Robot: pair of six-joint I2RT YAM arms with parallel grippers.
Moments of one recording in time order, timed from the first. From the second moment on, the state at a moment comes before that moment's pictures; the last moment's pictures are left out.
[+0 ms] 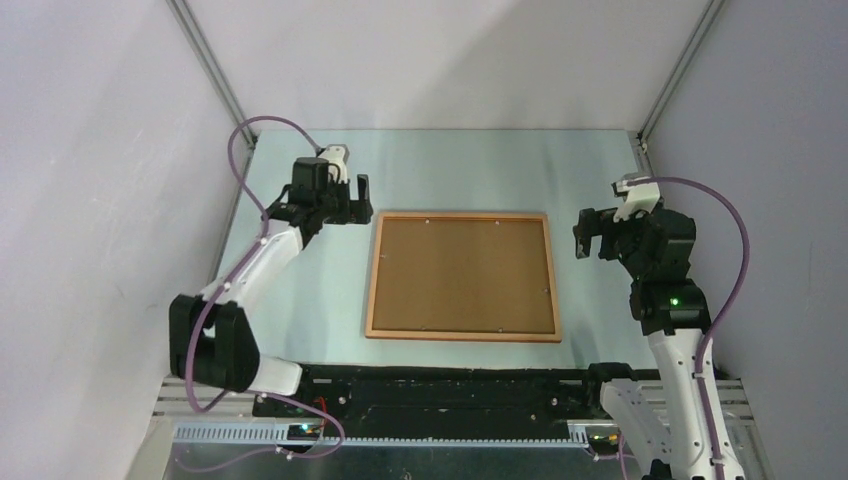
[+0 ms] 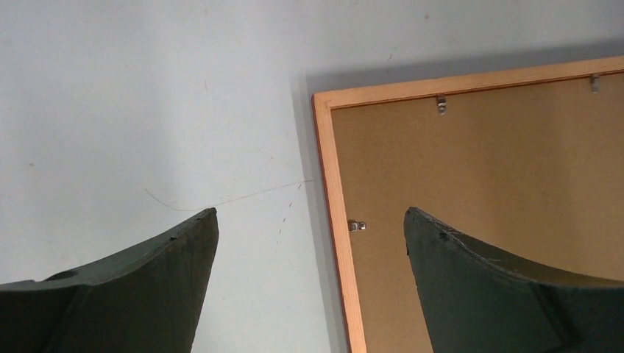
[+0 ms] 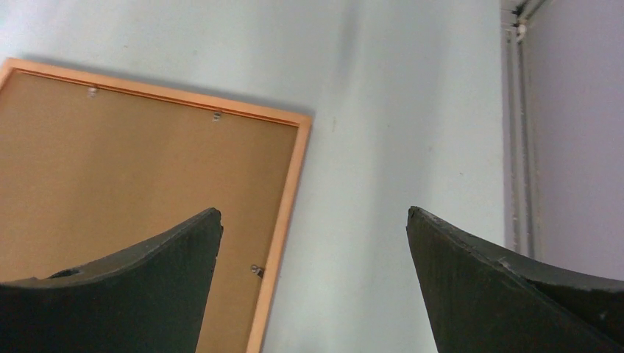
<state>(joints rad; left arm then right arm) -0.22 1.43 1.09 -0.35 0.05 -0.14 0.03 0.73 0.92 -0.52 -0.11 -0.13</state>
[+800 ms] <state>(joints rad) -0.21 0.90 0.82 -0.35 0.20 0.09 0.30 0.81 0.78 -0.70 -0.44 -0.40</state>
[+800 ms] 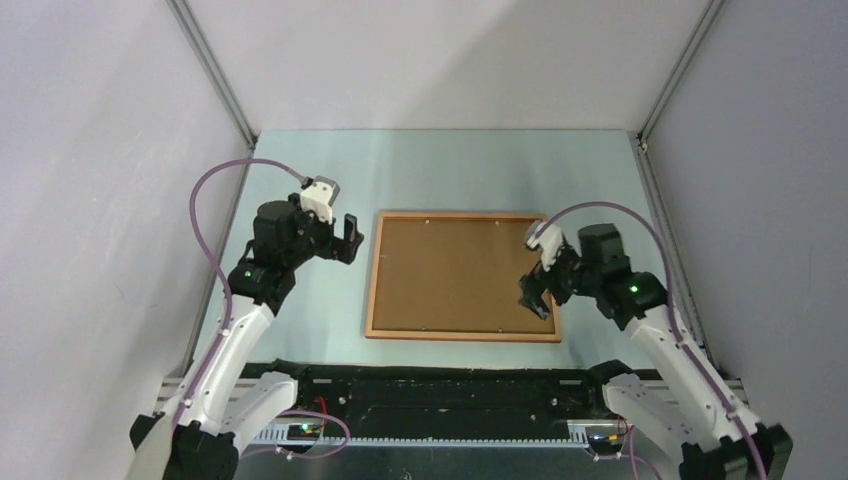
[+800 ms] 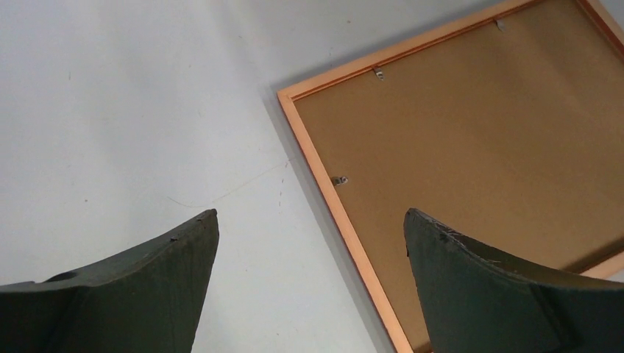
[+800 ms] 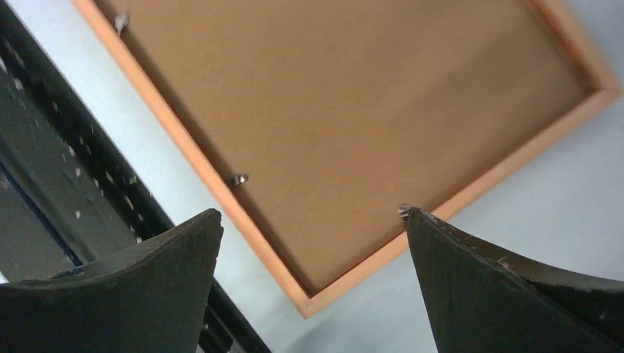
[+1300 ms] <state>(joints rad) -0.21 0.91 0.81 -0.39 0.24 0.16 0.78 1.13 0.73 -0.66 -0.16 -0.46</state>
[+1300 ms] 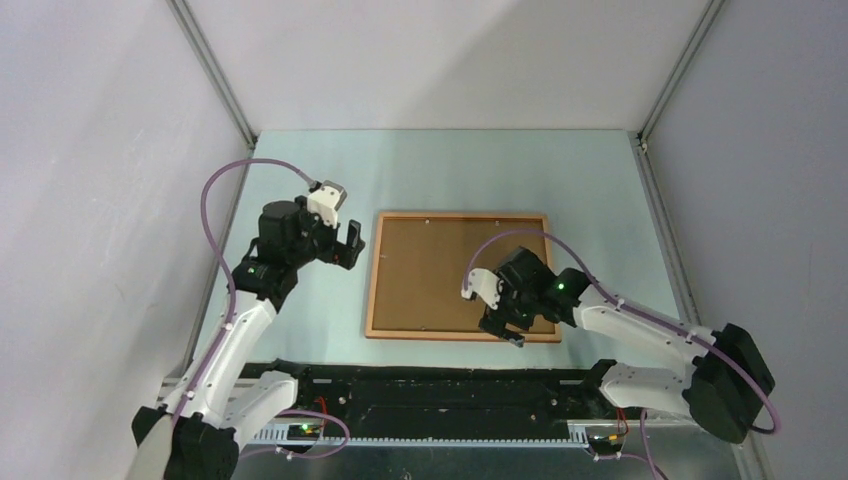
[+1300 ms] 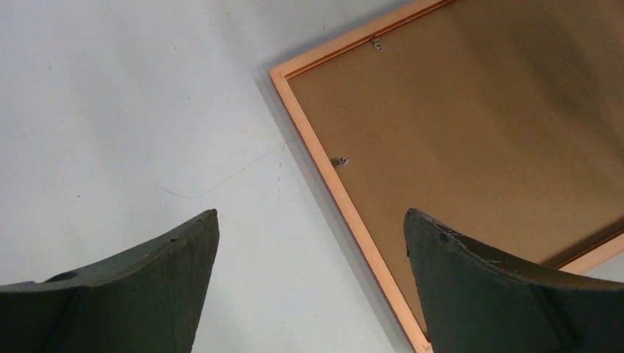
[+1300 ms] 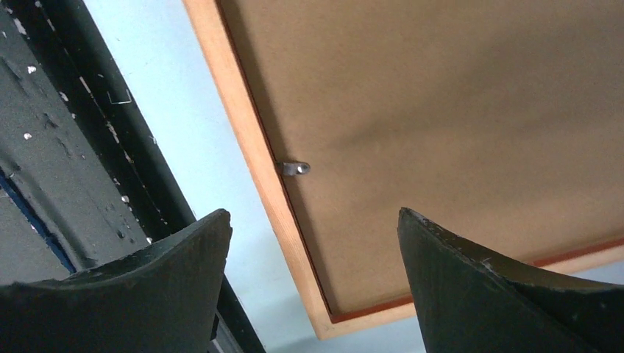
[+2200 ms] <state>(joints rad) -0.21 0.98 0.80 -0.40 0.18 0.18 1.03 1.40 0.73 -0.54 -0.02 -0.45</state>
